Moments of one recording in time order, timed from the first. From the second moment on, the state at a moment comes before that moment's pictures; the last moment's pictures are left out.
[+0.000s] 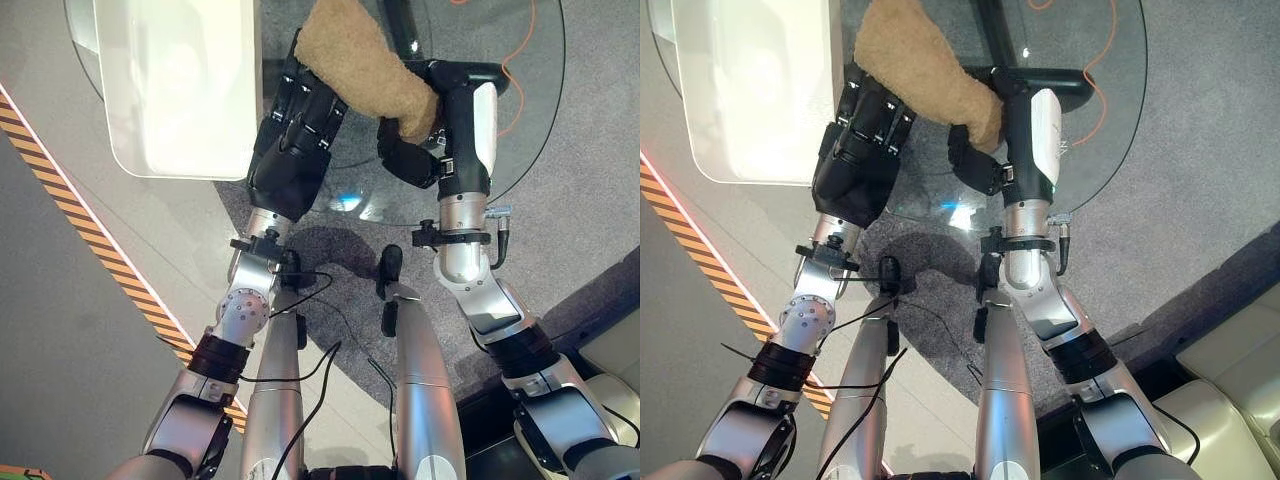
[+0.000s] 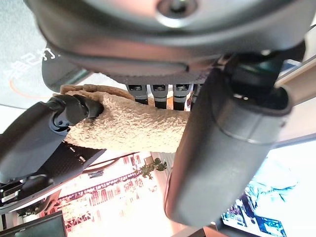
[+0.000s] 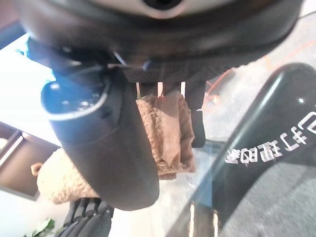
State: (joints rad) left arm -0.60 0.24 -0.22 0.13 -1.36 -0.16 -0.34; right arm -0.65 -0.43 0.33 0.05 -0.20 -0.07 -0.58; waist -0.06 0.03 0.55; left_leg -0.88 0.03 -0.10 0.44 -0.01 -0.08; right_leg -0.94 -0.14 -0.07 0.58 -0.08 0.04
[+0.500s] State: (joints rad) left arm -0.63 0.24 -0.22 0.12 -1.34 -0.13 -0.35; right arm -0.65 -0.43 0.30 0.05 -0.22 -0.10 -0.64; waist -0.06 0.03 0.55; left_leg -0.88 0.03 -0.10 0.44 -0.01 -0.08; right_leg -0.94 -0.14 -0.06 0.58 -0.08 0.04
